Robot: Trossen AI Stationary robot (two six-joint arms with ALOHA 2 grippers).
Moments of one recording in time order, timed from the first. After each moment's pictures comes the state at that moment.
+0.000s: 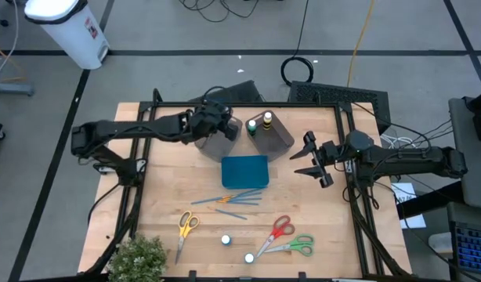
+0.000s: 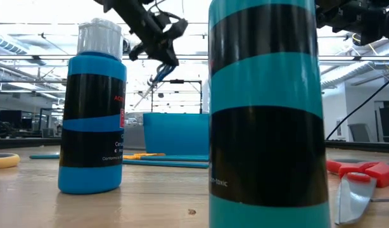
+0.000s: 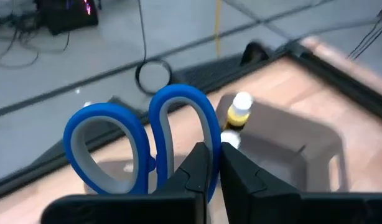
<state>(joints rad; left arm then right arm) 0.24 1.48 1.16 -0.27 -0.49 -0.47 -0.15 0.71 0.35 0.52 -0.44 0.04</state>
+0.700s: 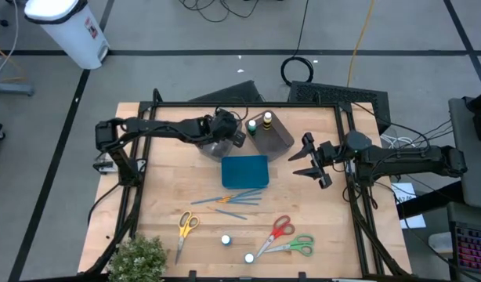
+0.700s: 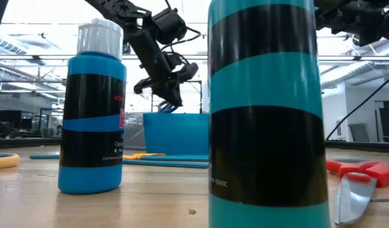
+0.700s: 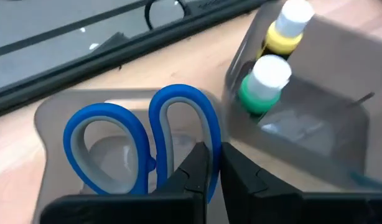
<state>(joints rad) 0.28 1.72 1.16 -0.26 -0.41 -0.59 -0.15 0.73 0.35 0.52 -0.45 0.07</state>
